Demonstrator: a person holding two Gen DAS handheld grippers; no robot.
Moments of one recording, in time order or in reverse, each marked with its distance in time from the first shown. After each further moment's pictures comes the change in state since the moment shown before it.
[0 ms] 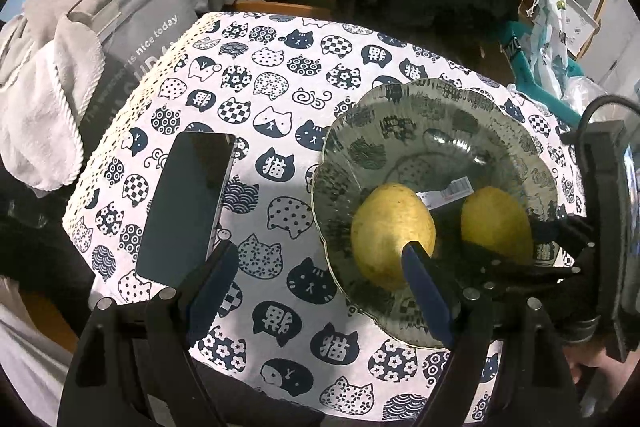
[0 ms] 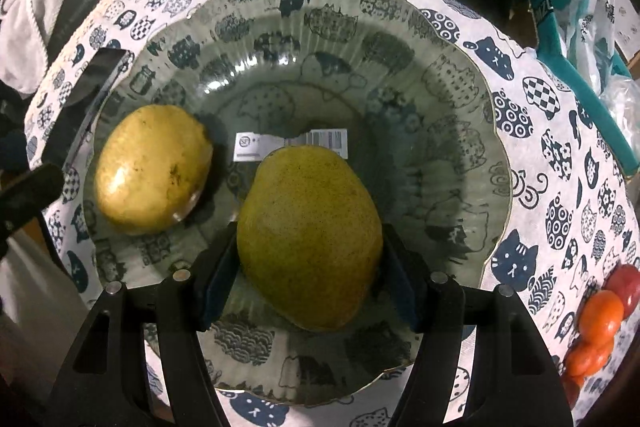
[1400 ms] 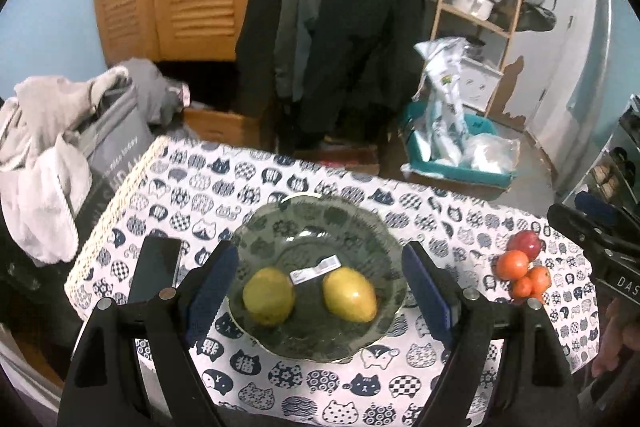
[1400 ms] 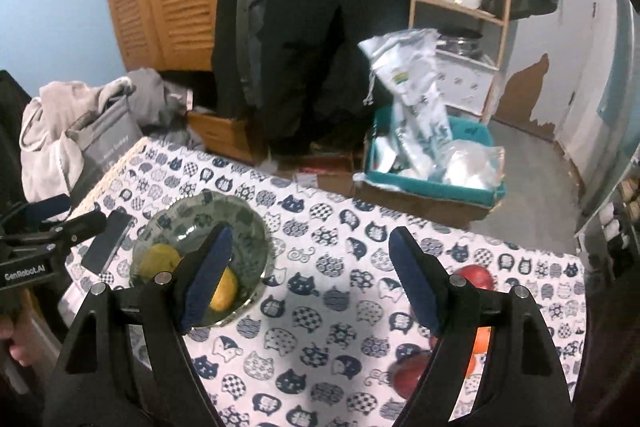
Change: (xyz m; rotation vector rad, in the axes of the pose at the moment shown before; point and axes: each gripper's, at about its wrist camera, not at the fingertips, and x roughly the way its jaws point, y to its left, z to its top) left arm -0.149 -0.078 0.001 0.098 -0.338 -0.177; right arm -0.257 -0.086 -0.091 0.182 -0.584 -0.179
